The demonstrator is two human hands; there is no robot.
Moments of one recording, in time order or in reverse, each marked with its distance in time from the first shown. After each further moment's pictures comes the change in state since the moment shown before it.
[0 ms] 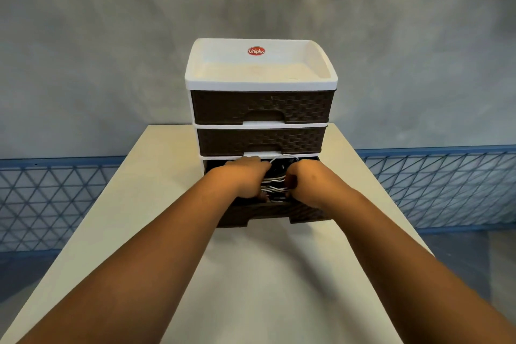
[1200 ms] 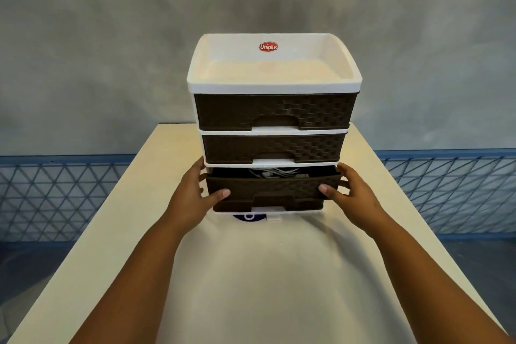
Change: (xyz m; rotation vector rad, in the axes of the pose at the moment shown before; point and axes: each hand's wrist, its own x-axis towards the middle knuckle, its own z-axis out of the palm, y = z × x) left_hand -0.037 -0.086 0.069 -0.966 0.590 -0.347; right_hand 0.043 0.094 0.054 0.786 0.220 0.114
